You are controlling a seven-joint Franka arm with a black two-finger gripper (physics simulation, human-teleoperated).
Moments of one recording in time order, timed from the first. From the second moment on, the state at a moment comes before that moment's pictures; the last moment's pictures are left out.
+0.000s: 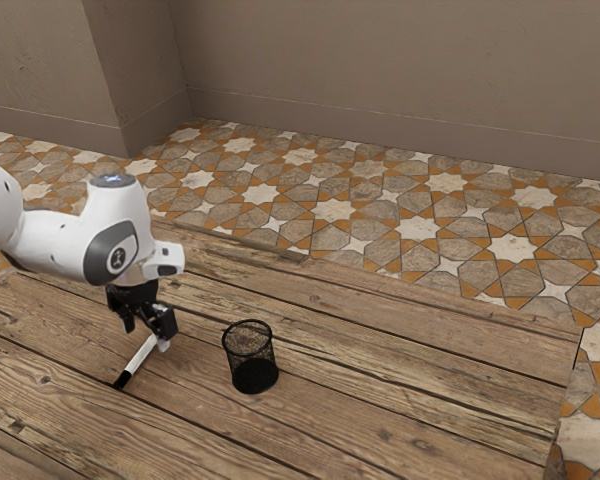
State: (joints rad) arm -0.30 0.16 0.46 -2.31 0.00 2.39 0.24
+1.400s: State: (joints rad) arm -0.28 0.32 0.49 -2.23 -0.13 2.49 0.28
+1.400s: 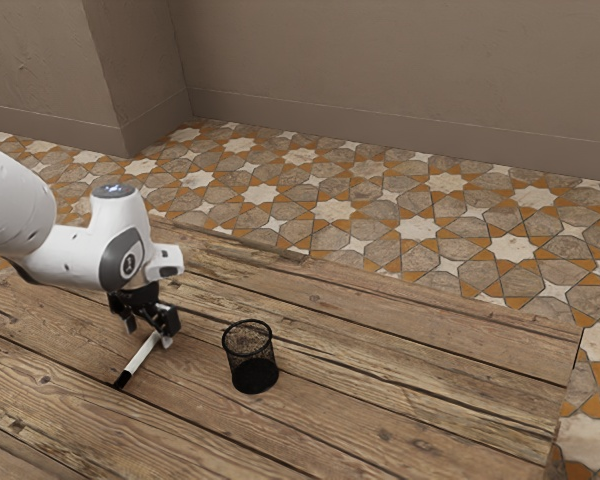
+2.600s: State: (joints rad) arm -0.32 0.24 0.49 -2.24 -0.12 2.48 0.34
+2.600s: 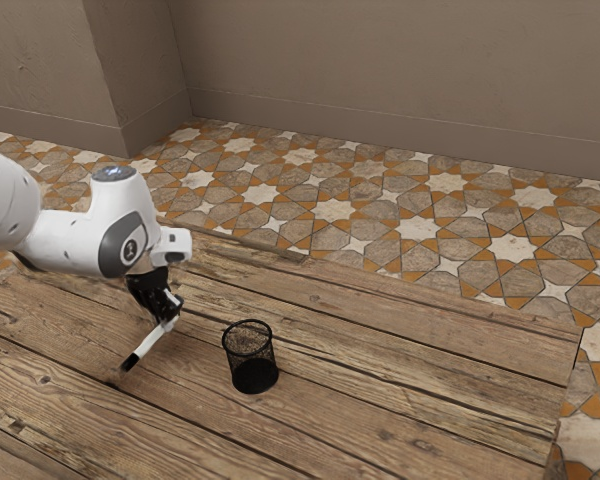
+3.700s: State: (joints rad) arm -0.65 0.05 0.46 -2.17 -0.39 2.62 0.29
